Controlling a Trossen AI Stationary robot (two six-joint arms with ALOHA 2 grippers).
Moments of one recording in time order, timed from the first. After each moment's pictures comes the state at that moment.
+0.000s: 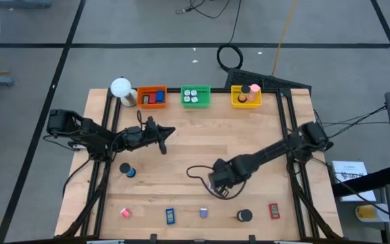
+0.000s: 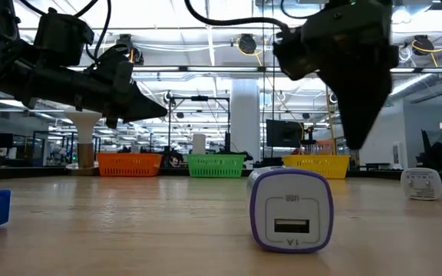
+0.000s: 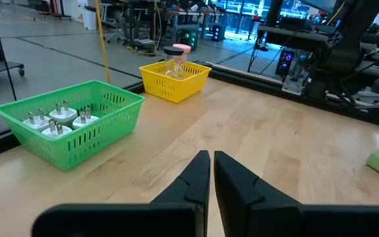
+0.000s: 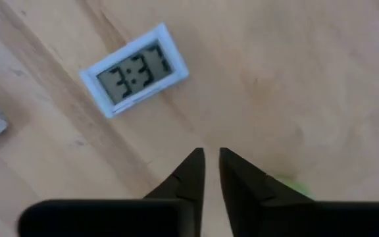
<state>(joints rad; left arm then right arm) 0.09 1.47 0.20 1.17 -0.31 -0.18 0.35 1.84 1.34 -0.97 0.02 0.99</state>
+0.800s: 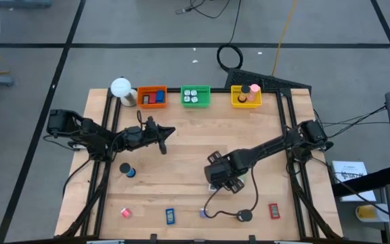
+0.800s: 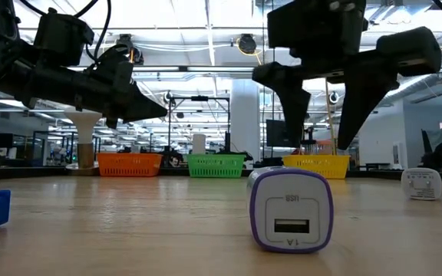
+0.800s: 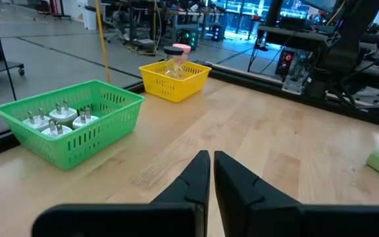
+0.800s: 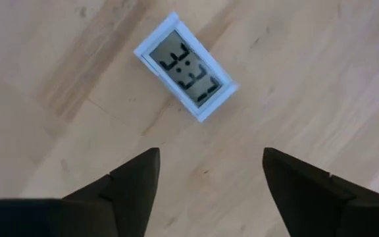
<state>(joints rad) 0.09 1.47 0.20 1.17 -0.31 -0.18 0.30 1.84 1.34 -0.85 0.05 -0.38</state>
